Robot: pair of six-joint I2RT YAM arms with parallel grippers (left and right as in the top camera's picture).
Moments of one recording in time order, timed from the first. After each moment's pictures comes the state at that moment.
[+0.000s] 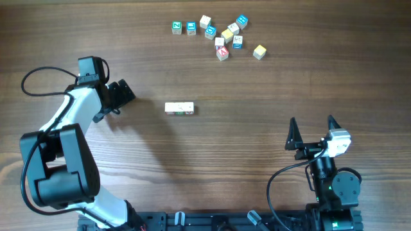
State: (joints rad) left arm 0.18 1.80 1.05 -0.50 -0.03 -0.41; right arm 0.06 0.02 0.01 0.00 -0.03 0.08
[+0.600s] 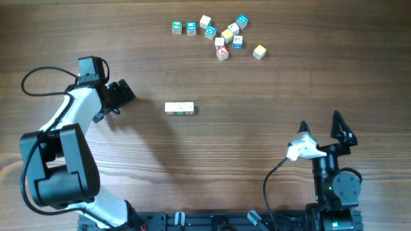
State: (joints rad) left arm 0.18 1.80 1.05 -0.50 -0.03 -0.41; right arm 0.06 0.02 0.01 0.01 0.09 -1.08
